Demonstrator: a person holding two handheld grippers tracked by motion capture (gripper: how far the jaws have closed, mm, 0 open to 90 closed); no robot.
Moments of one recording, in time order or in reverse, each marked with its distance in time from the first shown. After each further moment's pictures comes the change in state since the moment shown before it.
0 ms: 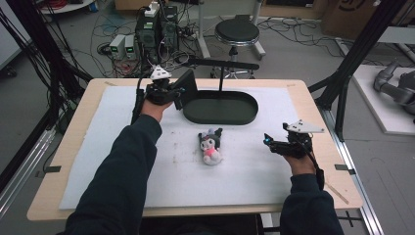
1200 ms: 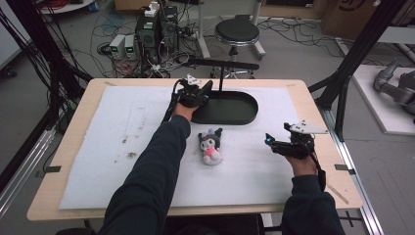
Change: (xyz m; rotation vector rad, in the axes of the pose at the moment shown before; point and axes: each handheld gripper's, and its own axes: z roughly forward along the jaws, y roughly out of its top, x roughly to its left) left arm -0.021 -0.027 0.101 0.115 0.061 -0.028; right arm -0.001 0.000 -0.006 -0.030 0.014 0.016
